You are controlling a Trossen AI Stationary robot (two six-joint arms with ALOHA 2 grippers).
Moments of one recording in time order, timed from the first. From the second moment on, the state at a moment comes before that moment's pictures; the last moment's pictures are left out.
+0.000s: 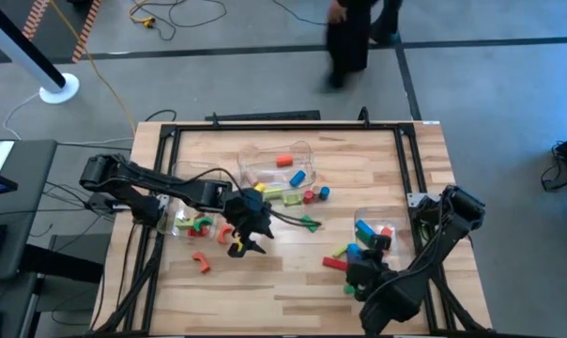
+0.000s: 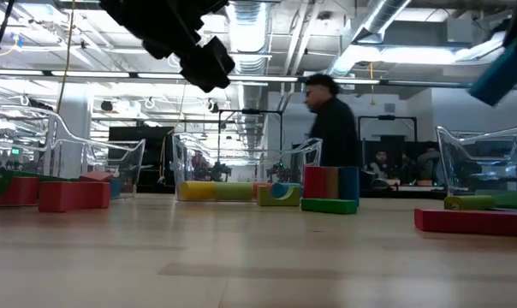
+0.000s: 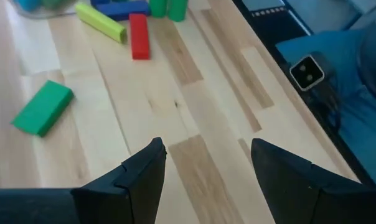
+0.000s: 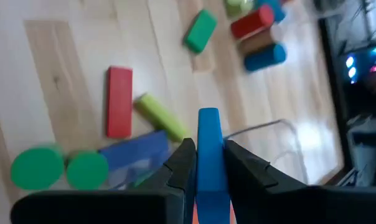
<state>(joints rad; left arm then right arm) -0.12 1.51 1.02 -0.25 0.36 0.09 0.86 1.86 1.57 -1.57 0.64 1.09</state>
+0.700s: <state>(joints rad) -0.18 1.51 0.86 -0.05 0.32 0.07 0.92 1.86 1.57 -1.57 0.35 1.31</state>
